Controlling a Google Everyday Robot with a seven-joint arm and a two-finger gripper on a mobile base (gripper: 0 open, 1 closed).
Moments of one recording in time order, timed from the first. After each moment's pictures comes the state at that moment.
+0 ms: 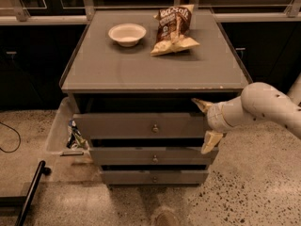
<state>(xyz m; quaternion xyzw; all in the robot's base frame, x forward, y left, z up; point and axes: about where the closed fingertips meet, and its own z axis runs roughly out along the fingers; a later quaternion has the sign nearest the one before) 0.591 -0.196 0.659 -0.73 0.60 0.01 0.33</state>
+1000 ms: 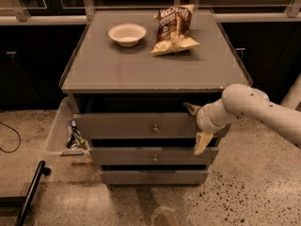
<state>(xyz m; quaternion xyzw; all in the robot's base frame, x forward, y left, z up) 0.609 -0.176 0.617 -0.75 0.60 0.02 0.28</state>
